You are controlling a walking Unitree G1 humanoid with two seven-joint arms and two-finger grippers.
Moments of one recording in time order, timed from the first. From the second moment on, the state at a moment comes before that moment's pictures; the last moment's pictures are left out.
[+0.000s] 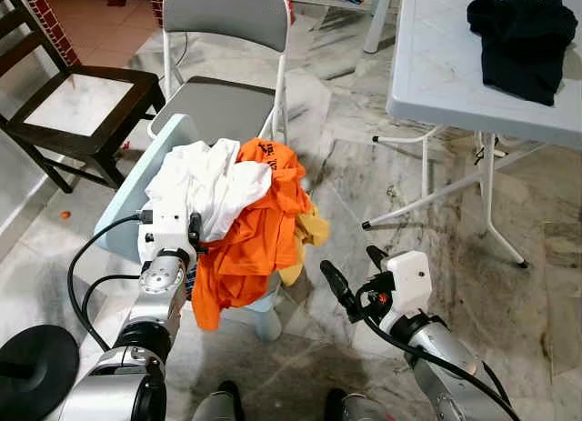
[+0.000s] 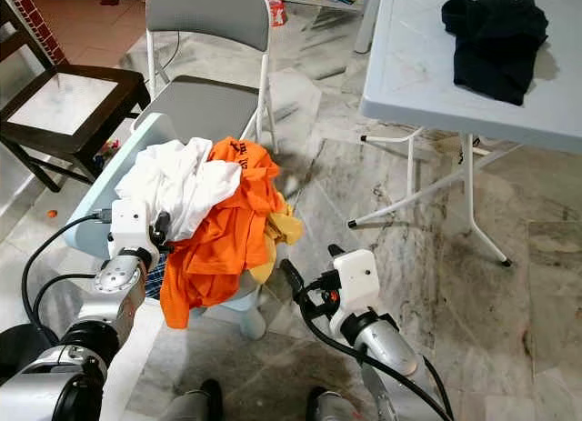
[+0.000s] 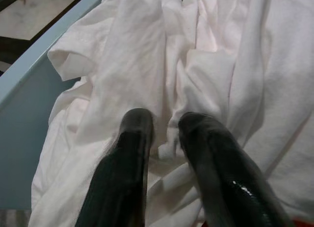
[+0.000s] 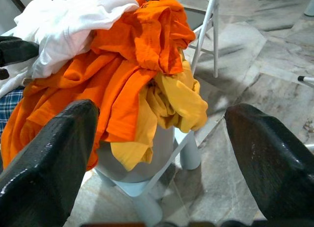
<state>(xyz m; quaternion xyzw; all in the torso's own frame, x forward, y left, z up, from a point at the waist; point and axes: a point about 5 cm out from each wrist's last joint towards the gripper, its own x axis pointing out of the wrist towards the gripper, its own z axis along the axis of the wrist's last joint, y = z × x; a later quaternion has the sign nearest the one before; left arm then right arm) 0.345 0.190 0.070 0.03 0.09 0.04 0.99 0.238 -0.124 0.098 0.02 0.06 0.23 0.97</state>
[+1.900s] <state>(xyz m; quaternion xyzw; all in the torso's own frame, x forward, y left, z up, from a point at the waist) 0.280 0.118 0.023 0.19 0.16 -0.35 0.90 0.240 -0.122 0.092 0.02 0.07 0.23 0.97</state>
